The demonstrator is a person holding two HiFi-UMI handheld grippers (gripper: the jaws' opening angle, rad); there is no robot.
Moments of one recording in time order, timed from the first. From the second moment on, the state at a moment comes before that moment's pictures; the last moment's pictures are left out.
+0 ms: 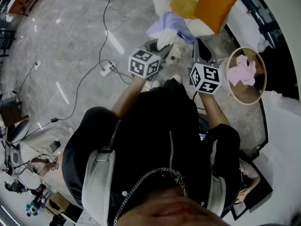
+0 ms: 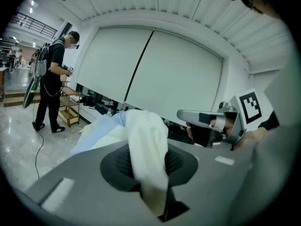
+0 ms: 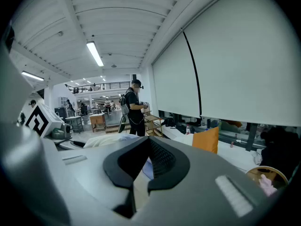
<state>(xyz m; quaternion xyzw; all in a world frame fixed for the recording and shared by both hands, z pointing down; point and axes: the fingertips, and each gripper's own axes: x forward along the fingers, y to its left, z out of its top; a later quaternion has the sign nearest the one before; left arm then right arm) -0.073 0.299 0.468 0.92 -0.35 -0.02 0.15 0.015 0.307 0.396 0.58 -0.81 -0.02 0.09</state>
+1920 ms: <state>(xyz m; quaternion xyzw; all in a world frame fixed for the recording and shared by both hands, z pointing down) -0.047 0.152 0.409 0.92 -0.35 0.00 0.14 0.050 0.180 0.354 0.57 -0.82 -0.03 0.08</state>
